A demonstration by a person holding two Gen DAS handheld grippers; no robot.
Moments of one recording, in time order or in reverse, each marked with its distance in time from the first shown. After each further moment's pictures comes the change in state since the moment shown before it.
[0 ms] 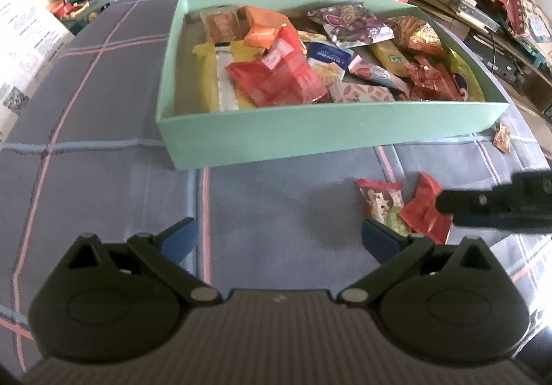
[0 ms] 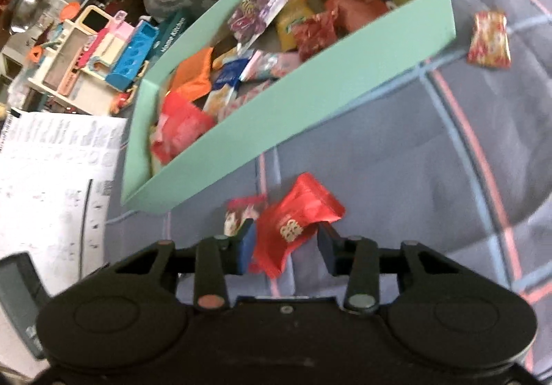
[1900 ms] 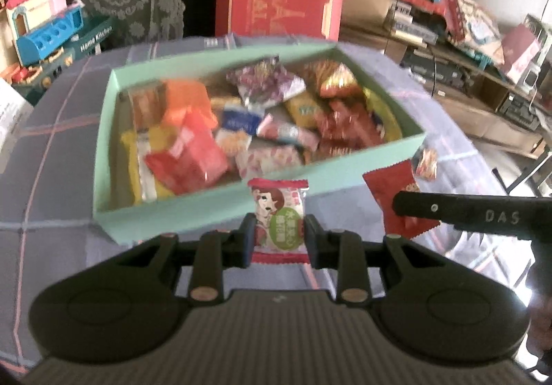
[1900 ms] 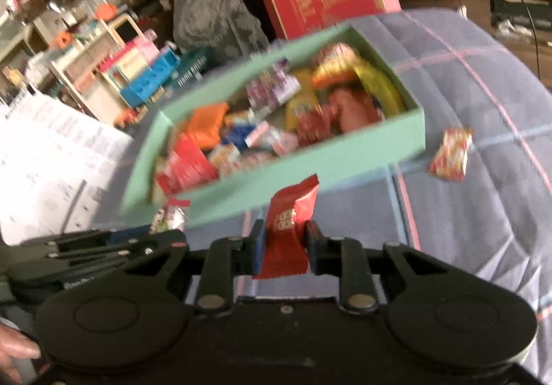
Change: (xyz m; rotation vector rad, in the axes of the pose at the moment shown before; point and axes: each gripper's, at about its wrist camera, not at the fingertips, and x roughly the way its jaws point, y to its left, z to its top) left arm -0.050 -0.058 0.037 0.134 -0.124 -0.119; right arm -0.068 0.002 0.009 -0.201 -0.240 -0.007
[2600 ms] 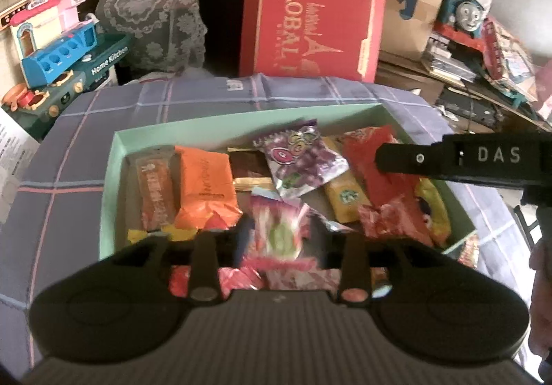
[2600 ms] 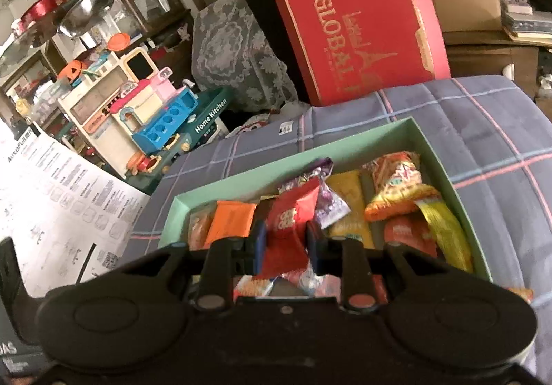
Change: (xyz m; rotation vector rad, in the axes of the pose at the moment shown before) left arm 0.061 0.024 0.092 -0.056 -0.035 0.084; right arm 0.076 0.038 0.113 -0.049 -0.055 0.032
